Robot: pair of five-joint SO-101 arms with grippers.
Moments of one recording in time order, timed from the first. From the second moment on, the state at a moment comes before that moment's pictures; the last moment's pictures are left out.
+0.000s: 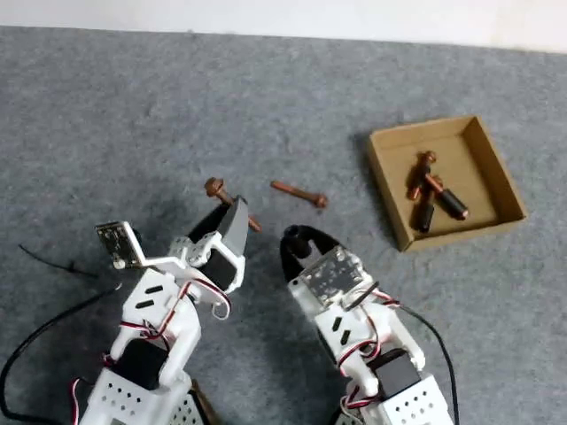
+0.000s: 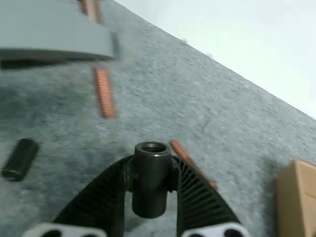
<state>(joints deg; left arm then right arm) 18.7 -103.3 95.5 21.5 50.0 -31.7 -104.0 96.0 31.6 19.4</state>
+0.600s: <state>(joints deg) 25.5 -103.3 95.5 14.1 49.3 -32.3 -104.0 96.0 32.8 19.4</state>
